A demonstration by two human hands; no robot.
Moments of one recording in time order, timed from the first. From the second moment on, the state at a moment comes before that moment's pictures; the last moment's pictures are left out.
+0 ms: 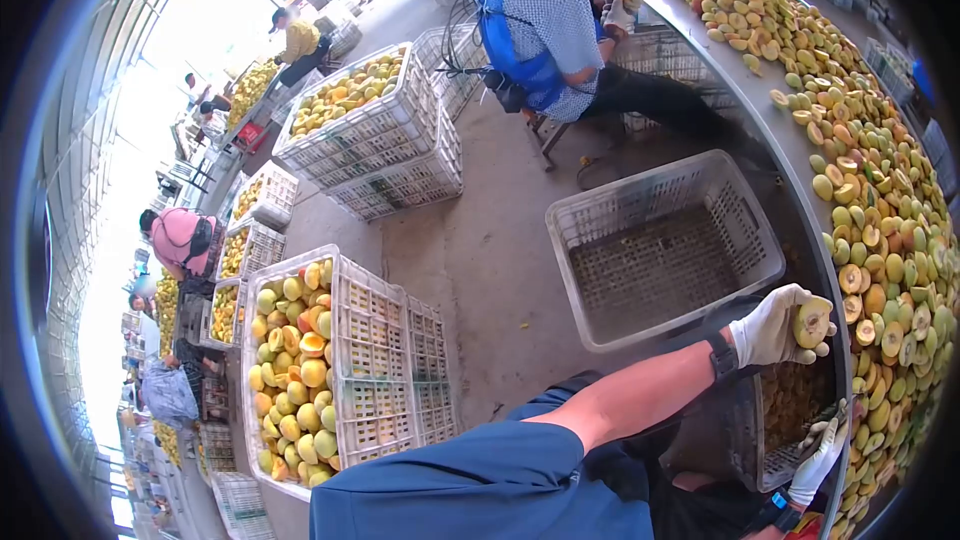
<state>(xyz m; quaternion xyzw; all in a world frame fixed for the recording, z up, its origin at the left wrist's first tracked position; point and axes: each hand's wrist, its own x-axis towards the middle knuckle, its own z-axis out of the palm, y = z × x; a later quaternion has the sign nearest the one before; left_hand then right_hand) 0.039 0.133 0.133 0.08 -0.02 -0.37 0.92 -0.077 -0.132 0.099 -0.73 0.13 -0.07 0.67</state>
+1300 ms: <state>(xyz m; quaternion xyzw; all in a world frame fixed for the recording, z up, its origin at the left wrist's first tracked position) 0.079 -0.068 0.127 0.29 -0.17 -0.44 0.83 -0.048 -0.137 0.129 -0.85 0.21 -0.30 0.39</state>
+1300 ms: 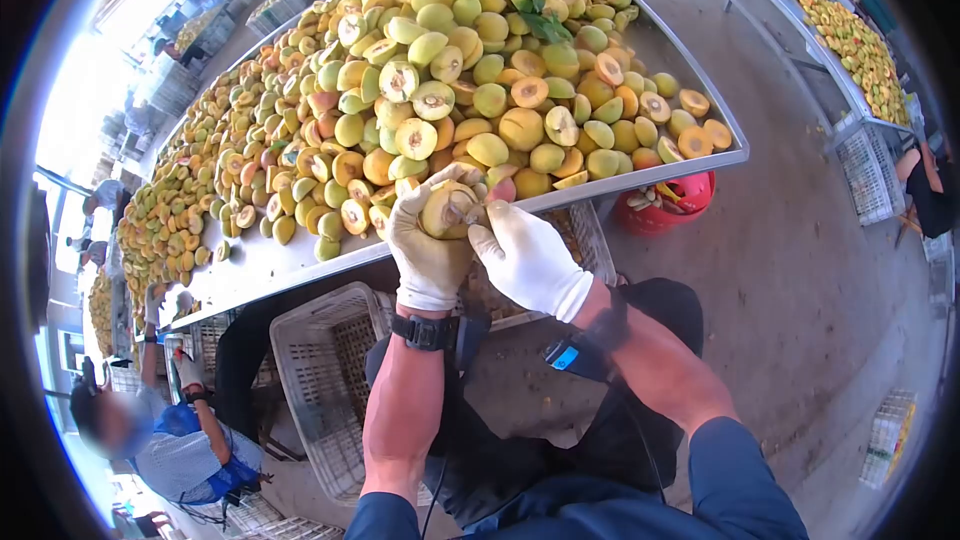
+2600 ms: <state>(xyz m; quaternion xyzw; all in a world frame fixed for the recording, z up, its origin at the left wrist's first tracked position) 0.065 -0.058 0.148 0.29 -0.07 -0.42 0.86 -0.037 -0.116 0.132 -0.80 0.18 -0.28 0.49</state>
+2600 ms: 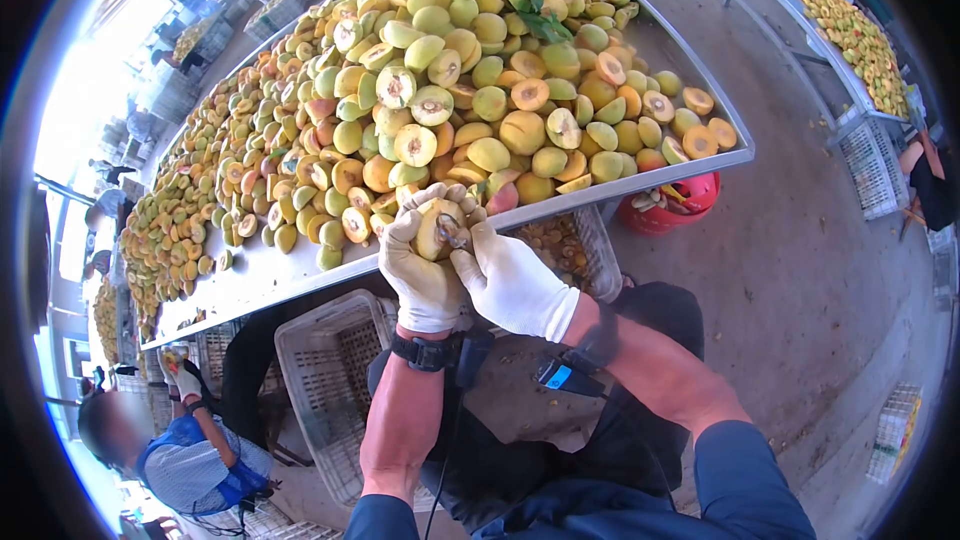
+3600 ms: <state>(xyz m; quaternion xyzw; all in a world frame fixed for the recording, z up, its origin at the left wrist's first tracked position) 0.078 -0.050 0.142 0.52 -0.22 -0.35 0.75 -0.059 -0.109 0.148 -0.53 0.18 0.06 0.82</state>
